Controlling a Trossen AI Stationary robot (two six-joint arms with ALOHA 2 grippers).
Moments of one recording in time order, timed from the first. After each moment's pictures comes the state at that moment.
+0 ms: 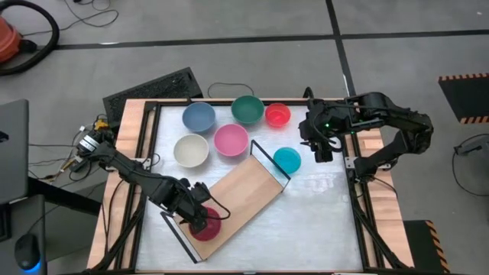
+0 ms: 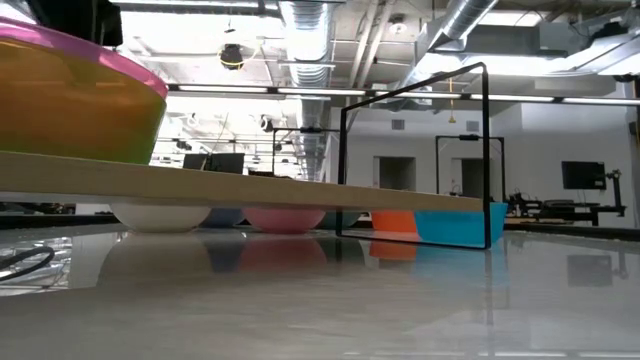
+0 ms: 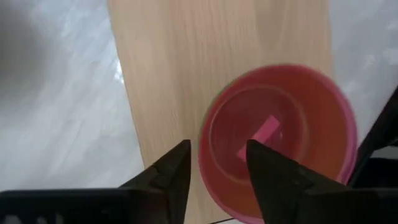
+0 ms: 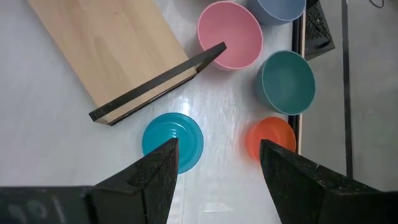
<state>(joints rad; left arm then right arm) -0.53 1.52 1.26 -1.01 -0.14 -1.08 0.02 1.41 1.89 -1.49 0.23 -0.22</state>
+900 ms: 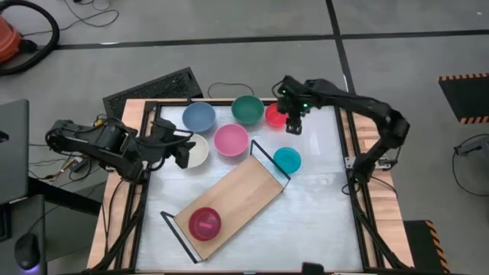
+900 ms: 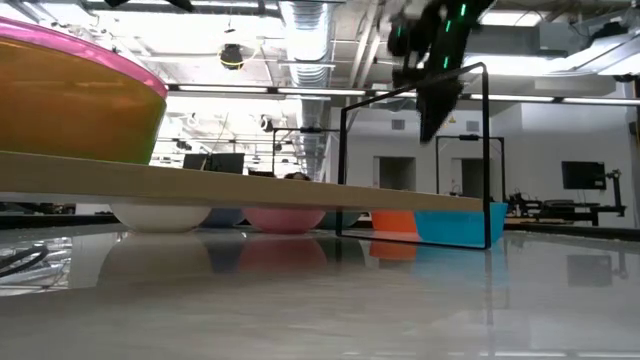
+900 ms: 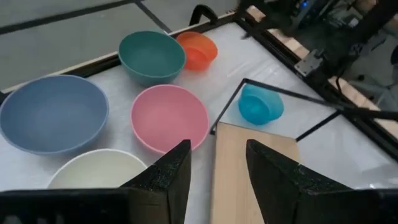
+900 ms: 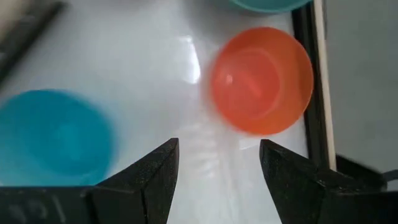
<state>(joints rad) -0.25 1.02 1.26 -0.97 -0.67 -0.92 -0.58 1.63 1.42 -1.02 0.05 -0.42</state>
